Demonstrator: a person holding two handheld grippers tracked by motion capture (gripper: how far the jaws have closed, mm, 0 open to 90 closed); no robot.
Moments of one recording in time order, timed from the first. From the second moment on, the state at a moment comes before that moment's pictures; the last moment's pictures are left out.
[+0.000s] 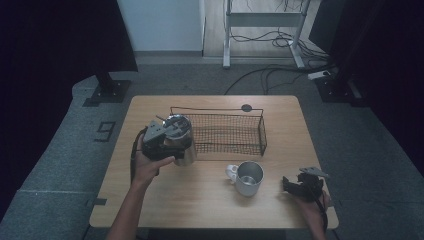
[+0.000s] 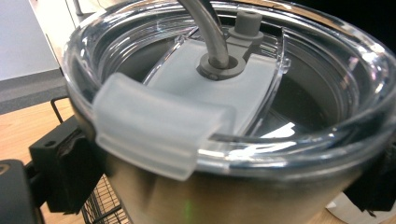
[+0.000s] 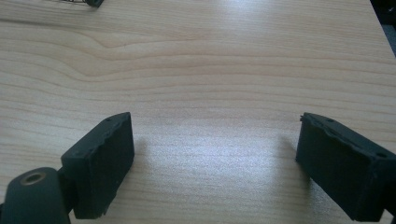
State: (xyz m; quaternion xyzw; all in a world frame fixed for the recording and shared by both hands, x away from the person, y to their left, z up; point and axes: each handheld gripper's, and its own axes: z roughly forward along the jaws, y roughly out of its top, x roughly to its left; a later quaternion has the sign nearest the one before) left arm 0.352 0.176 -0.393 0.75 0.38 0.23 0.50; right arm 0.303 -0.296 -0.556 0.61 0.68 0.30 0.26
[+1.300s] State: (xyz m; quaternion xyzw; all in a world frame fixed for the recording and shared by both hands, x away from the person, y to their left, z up) left arm 0.374 0.168 -0.386 0.74 0.38 0.22 0.51; right arm 0.304 -0.296 -0.556 0.61 0.68 0.30 0.26
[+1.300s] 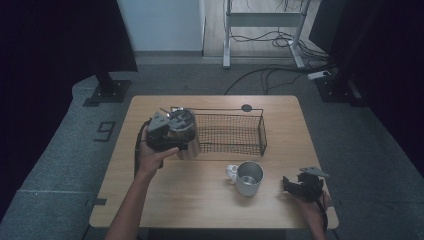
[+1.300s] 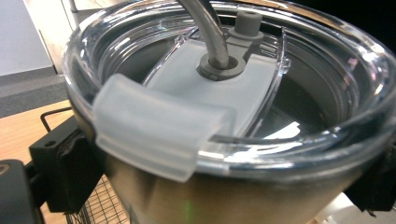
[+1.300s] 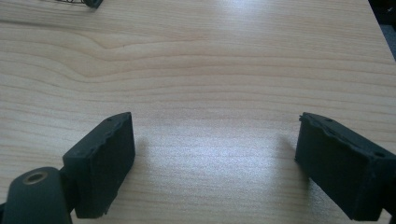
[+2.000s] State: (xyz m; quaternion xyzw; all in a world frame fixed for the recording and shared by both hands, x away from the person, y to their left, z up) left arm 0.386 0.169 -0.381 0.74 0.39 0.22 0.50; right arm 0.303 -0.296 -0.556 0.61 0.68 0.30 0.26
